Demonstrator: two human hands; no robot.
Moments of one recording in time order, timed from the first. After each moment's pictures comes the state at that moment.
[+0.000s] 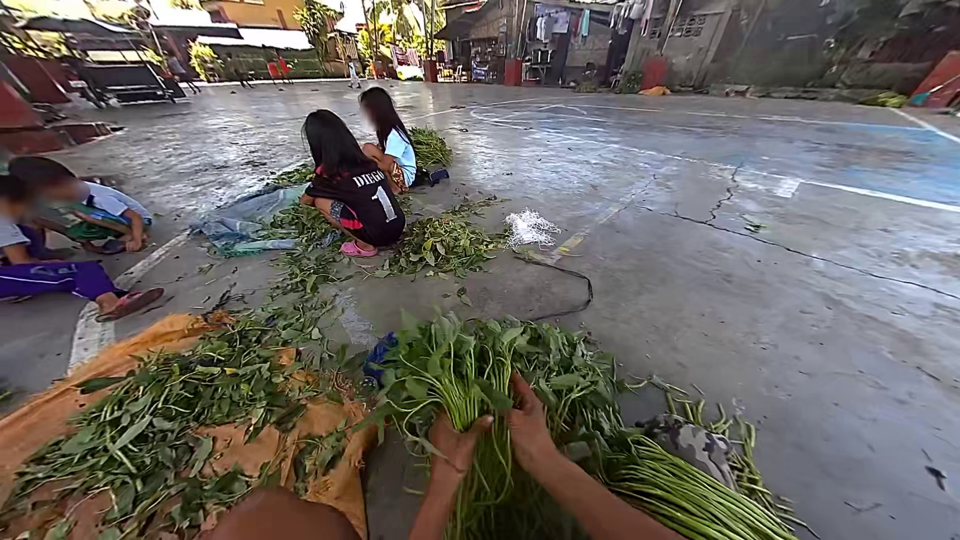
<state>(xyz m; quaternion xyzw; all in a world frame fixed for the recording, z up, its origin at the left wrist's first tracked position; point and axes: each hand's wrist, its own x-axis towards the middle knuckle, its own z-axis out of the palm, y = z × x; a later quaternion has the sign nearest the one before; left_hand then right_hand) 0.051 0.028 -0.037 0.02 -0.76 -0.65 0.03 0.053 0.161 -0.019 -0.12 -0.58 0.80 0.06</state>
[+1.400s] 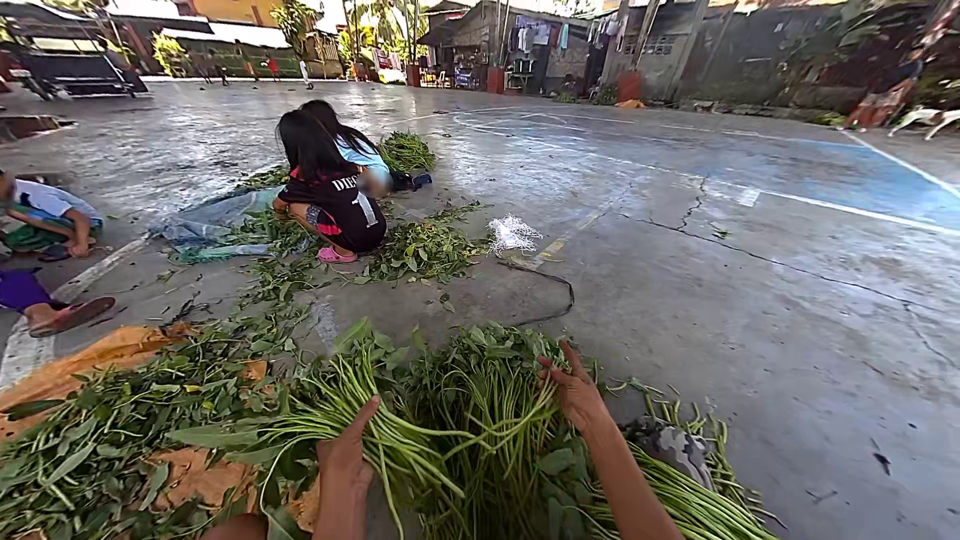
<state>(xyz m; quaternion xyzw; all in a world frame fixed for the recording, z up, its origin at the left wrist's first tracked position) 0.017 -0.038 0.002 0.26 -0.52 -0.80 0.16 0.020 0.281 -0.015 -0.19 -0.50 0.84 0.10</state>
